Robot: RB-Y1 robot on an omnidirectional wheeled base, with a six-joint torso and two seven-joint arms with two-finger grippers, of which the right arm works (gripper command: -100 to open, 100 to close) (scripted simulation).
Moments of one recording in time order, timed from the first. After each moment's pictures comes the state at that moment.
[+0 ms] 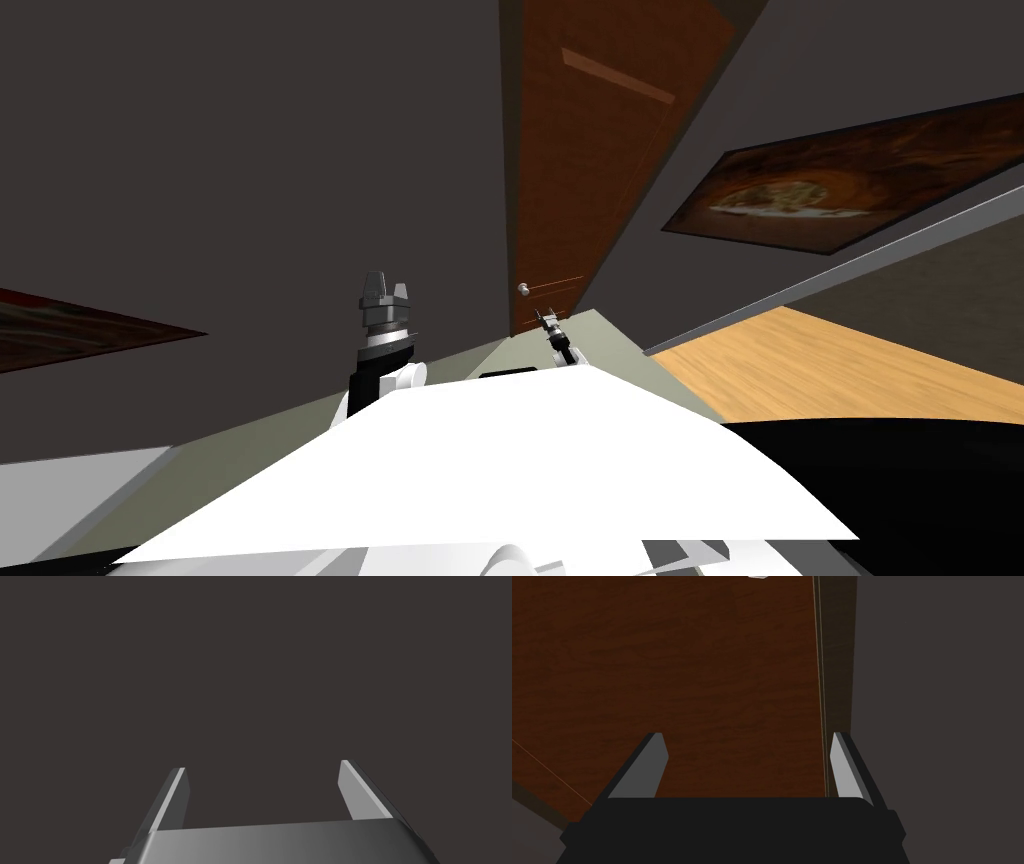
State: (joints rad) arm 0.03 -0.07 -0.15 -0.99 0.43 -0.79 0.97
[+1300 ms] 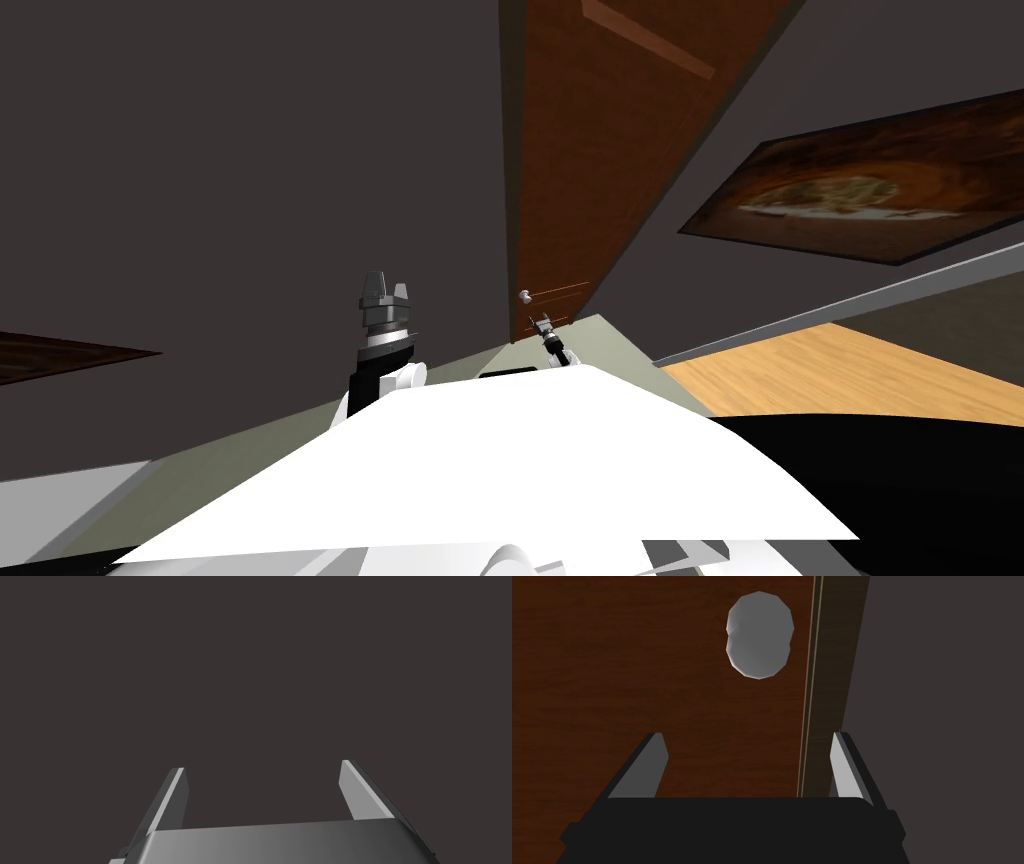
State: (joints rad) arm -0.06 -0.04 -0.19 -0.76 0.51 -0.83 1.17
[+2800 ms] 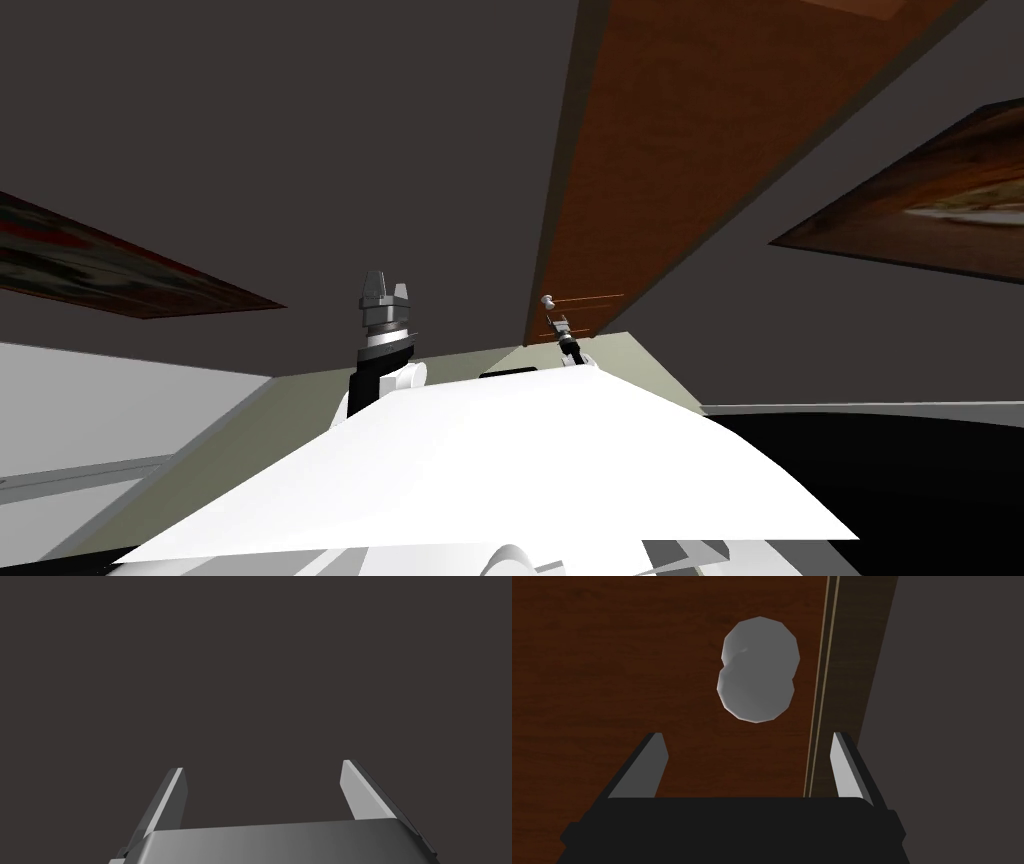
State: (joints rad) arm -0.08 -0.17 -0.24 -0.63 0.27 -0.85 1.25
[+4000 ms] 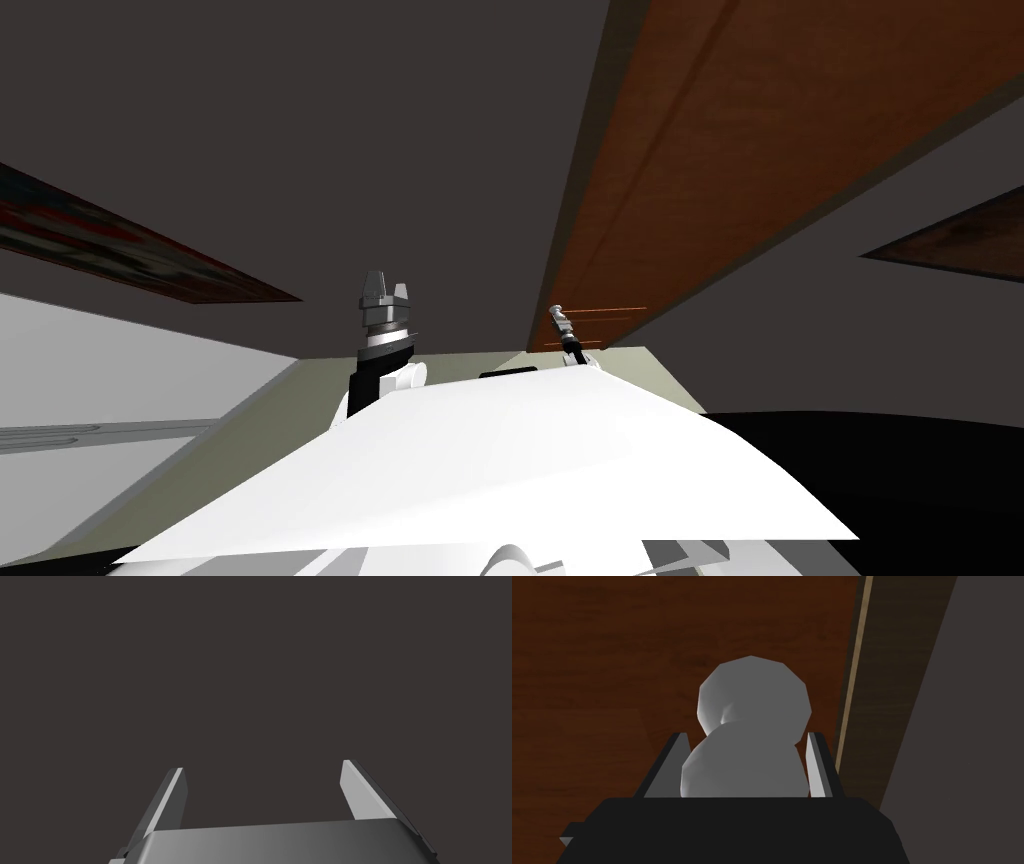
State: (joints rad) arm -0.11 -0.19 -0.24 -0.58 0.19 -0.86 1.26
